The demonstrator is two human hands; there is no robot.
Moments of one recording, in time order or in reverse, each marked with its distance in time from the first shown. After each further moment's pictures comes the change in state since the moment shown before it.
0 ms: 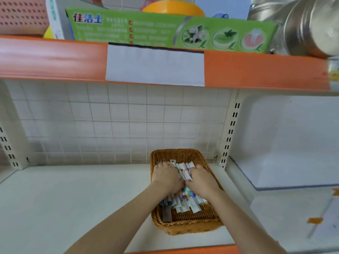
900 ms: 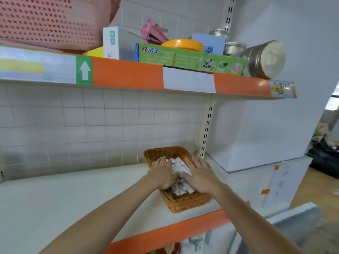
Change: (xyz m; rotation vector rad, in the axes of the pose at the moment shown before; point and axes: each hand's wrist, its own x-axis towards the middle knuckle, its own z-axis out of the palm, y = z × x) left_hand -0.053 -0.043 -0.022 -0.146 -0.092 0.383; right_hand -0.079 -0.042 -0.019 -0.168 0.016 0.186
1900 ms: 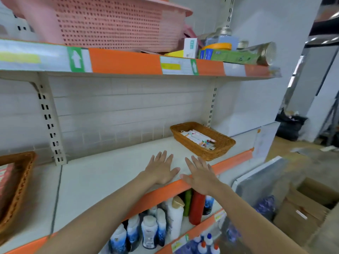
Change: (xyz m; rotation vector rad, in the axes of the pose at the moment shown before) left_hand -0.190 -0.146 0.001 0.048 -0.115 0.199; right_hand -0.148 -0.218 0.046 0.045 -0.098 0.175
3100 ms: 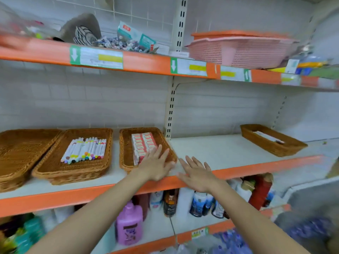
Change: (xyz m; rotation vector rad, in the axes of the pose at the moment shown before) left_hand -0.327 -0.242 -0.006 -0.071 0.121 -0.242; right_hand -0.124 -0.355 0.036 -0.059 -0.100 -0.278
